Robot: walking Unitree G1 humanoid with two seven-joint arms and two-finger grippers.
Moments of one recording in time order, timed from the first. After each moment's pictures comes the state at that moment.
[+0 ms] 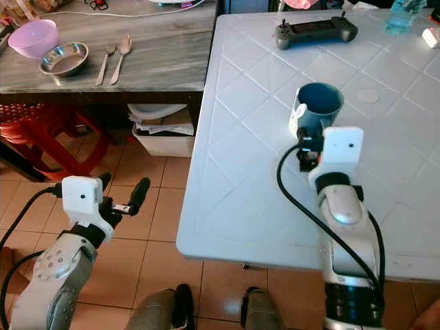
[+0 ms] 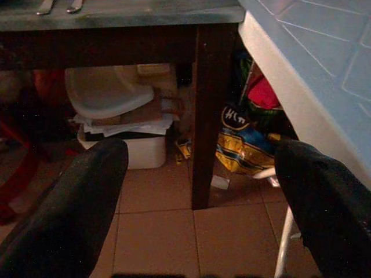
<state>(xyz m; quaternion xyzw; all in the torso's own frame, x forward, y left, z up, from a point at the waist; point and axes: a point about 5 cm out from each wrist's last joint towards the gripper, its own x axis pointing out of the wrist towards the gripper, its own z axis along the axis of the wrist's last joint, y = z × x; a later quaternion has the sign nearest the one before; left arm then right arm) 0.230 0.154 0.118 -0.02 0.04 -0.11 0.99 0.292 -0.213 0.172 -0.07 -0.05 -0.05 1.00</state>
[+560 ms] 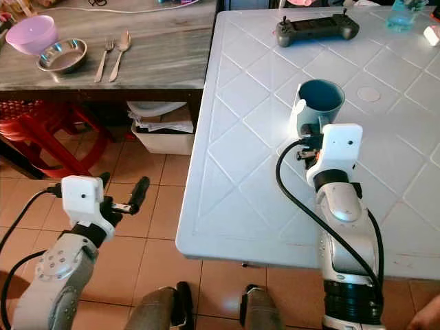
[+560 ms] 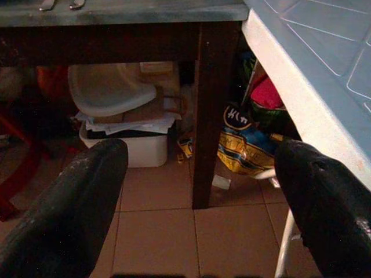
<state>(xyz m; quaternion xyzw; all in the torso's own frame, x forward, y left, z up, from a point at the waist) 0.231 0.151 0.119 -0.03 0.04 -0.10 0.99 0.292 -0.212 0.172 -0.06 -0.05 -0.04 1.00</state>
